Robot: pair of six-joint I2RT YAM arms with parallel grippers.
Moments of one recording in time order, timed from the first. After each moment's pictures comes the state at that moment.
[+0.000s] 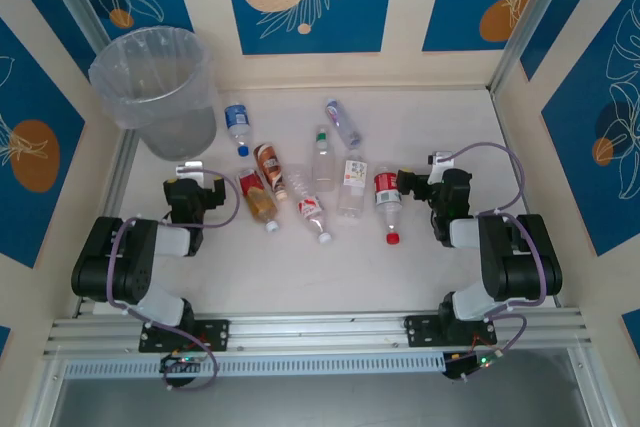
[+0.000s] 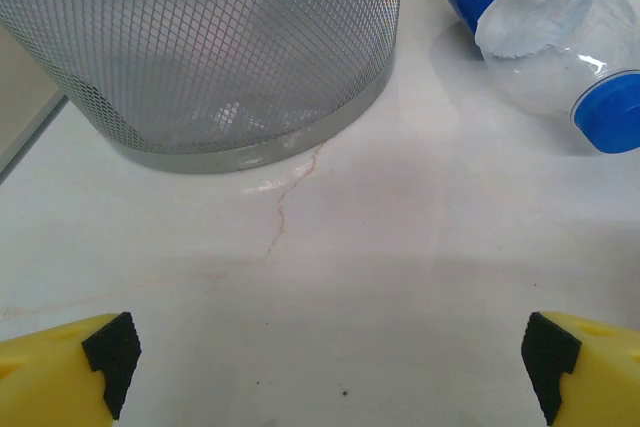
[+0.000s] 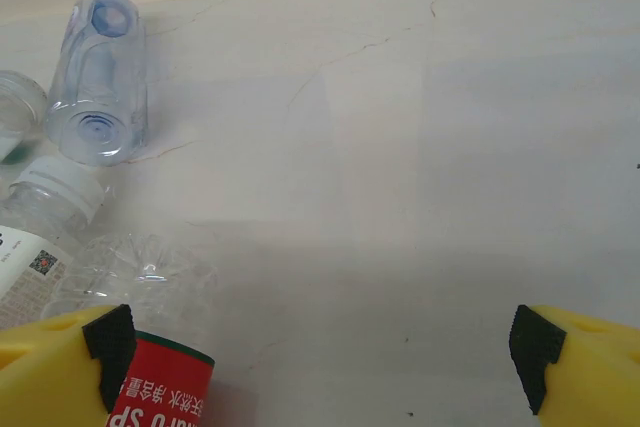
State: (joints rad) left arm -0.09 1.54 0.36 0.77 -0.25 0.02; right arm 0.01 1.51 0.39 0.71 -0.13 0.10
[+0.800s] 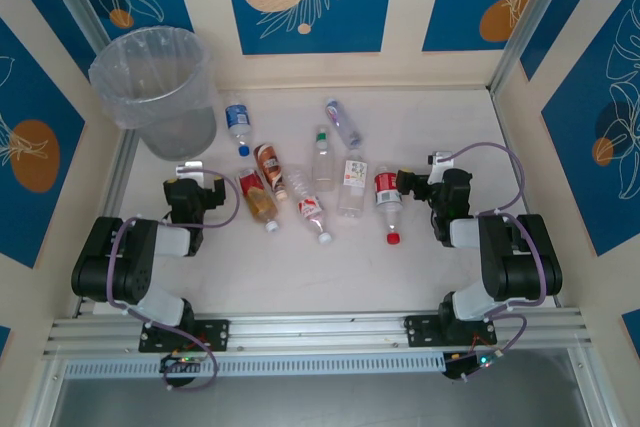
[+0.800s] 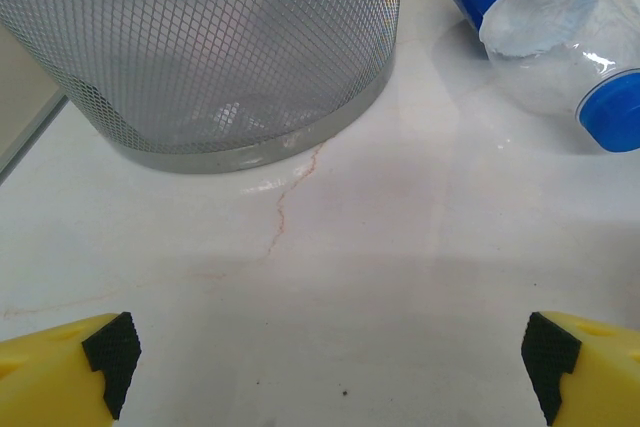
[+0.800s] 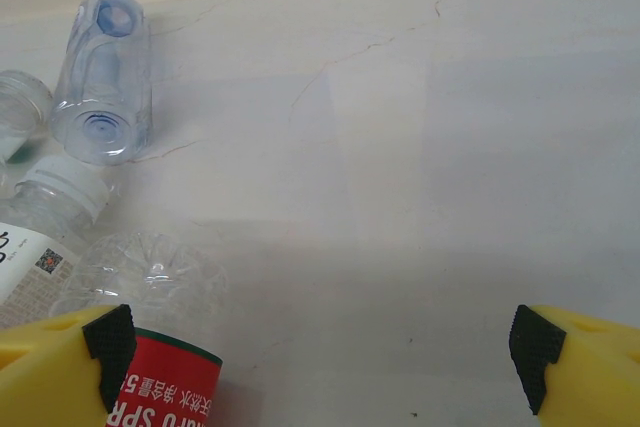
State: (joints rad) left arm -0.09 1.54 0.36 0.77 -0.25 0.02; right arm 0.01 1.51 0.39 0.71 -0.14 0.10
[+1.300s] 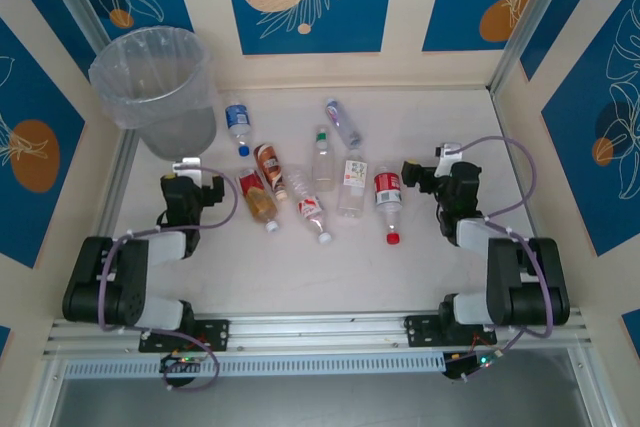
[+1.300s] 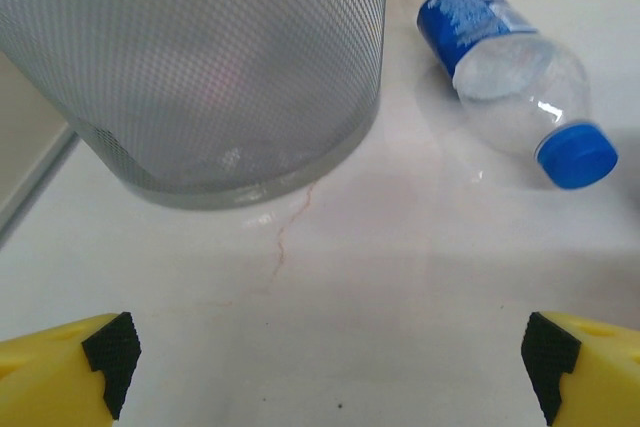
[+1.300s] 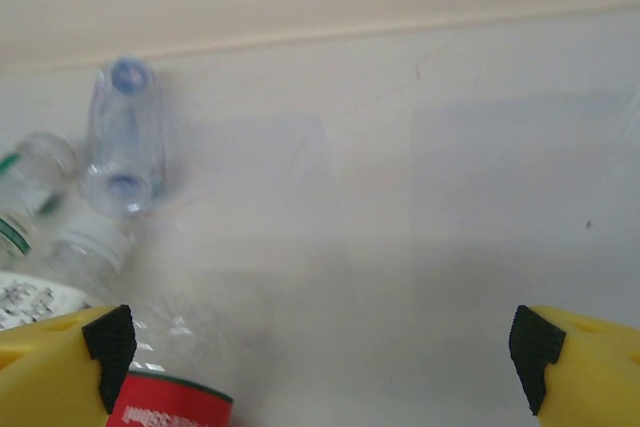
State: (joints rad) left arm -0.09 1.37 0.37 0.64 -0.22 0.03; right arm -0.01 1.33 0.44 0.54 -0.15 0.10
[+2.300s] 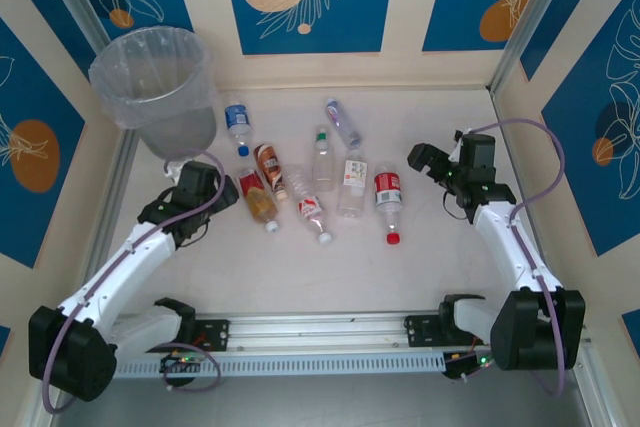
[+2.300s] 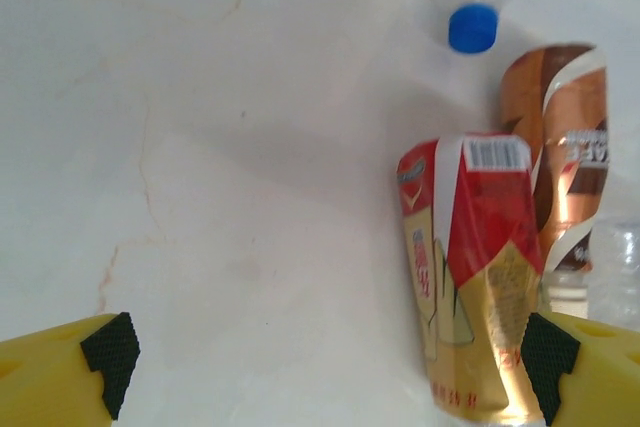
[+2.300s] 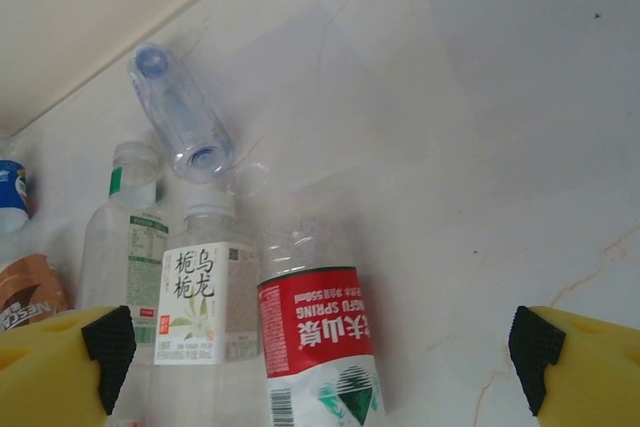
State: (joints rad) left arm -0.38 1.05 0.79 -0.65 -0.33 -0.76; right arm 0.00 1.13 0.82 -0.37 -0.18 0.51
